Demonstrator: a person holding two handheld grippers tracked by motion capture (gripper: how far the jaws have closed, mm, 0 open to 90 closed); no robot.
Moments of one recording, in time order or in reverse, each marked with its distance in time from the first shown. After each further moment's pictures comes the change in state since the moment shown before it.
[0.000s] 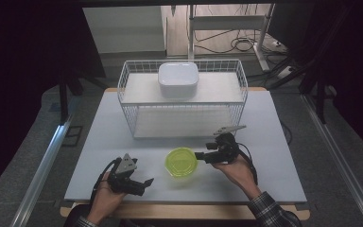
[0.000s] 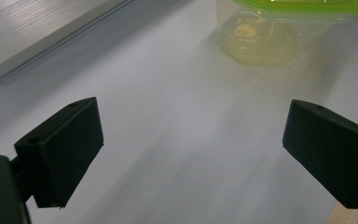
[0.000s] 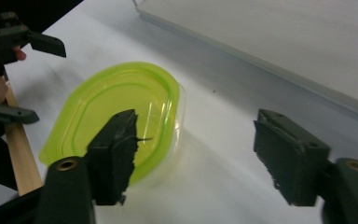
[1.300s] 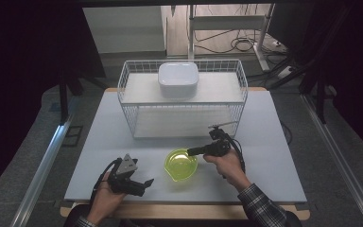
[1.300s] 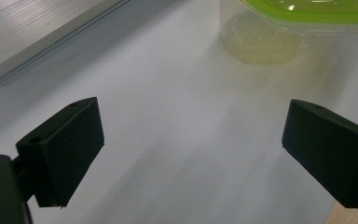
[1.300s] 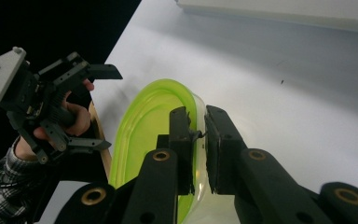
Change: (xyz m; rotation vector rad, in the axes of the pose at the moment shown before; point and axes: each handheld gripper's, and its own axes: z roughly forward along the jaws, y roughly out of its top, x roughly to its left) left arm -0.001 0.000 0.000 0.008 0.000 0.016; right arm -0.019 0.008 0.032 0.069 0.302 0.300
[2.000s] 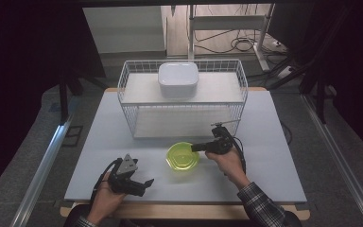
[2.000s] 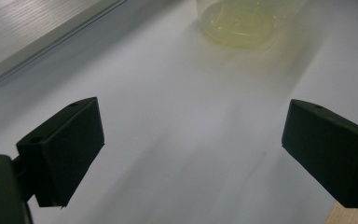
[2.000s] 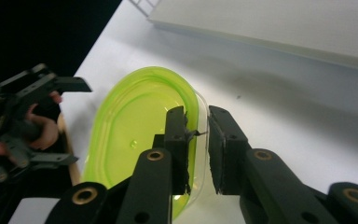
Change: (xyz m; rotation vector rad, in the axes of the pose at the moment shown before) left arm 0.000 0.000 0.001 0.005 0.000 0.004; right arm -0.012 0.004 -0.003 -0.048 -0.116 -0.018
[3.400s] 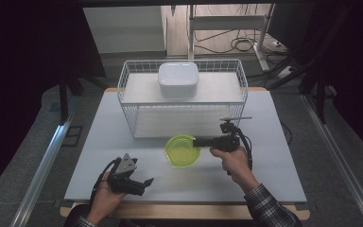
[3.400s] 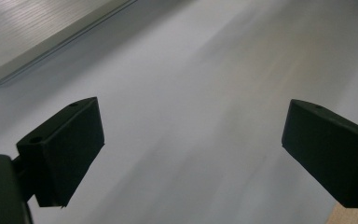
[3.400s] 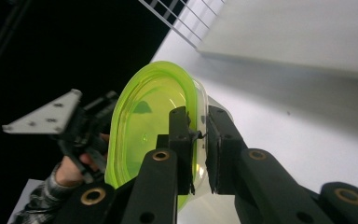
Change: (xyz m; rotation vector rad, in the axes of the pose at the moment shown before) left arm 0.001 0.000 -0.001 -0.017 0.001 -0.014; right arm 0.030 0.007 -0.041 -0.093 0.157 0.064
